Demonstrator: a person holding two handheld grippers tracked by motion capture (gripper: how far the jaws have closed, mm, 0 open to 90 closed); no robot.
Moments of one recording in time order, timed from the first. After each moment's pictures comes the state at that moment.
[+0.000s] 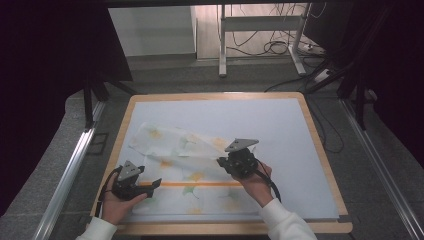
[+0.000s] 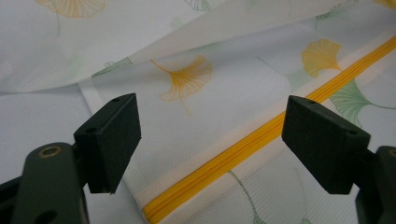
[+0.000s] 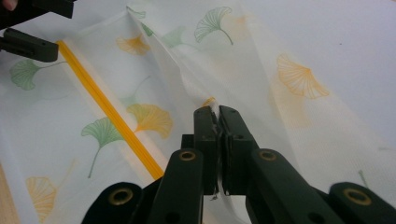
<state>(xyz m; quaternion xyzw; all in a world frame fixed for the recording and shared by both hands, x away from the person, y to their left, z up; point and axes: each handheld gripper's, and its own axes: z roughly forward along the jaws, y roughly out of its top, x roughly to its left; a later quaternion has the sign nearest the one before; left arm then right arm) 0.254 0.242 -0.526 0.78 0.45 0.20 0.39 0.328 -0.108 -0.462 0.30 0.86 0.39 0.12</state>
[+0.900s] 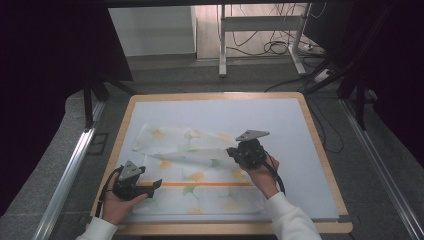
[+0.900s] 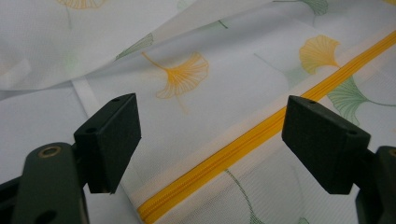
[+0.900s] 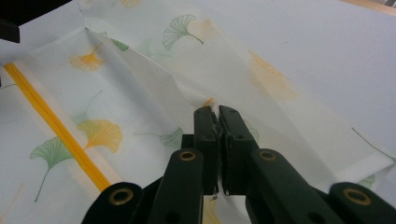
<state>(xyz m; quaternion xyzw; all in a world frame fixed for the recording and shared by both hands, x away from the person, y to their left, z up) 0.255 0.241 -0.528 0.78 0.45 0.19 0.39 0.355 -0.131 -0.462 0.35 0.84 0.40 0.14</state>
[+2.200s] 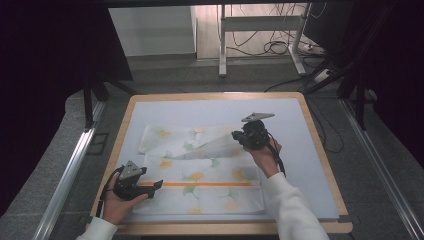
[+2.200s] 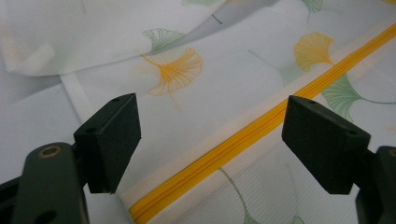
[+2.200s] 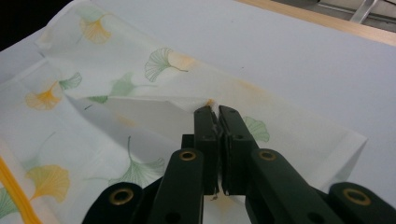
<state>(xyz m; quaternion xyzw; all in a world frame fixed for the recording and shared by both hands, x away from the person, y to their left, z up) 0.257 0.240 -0.529 0.79 0.45 0.17 0.39 0.411 -0.142 -0.451 0.38 0.82 0.40 0.15</state>
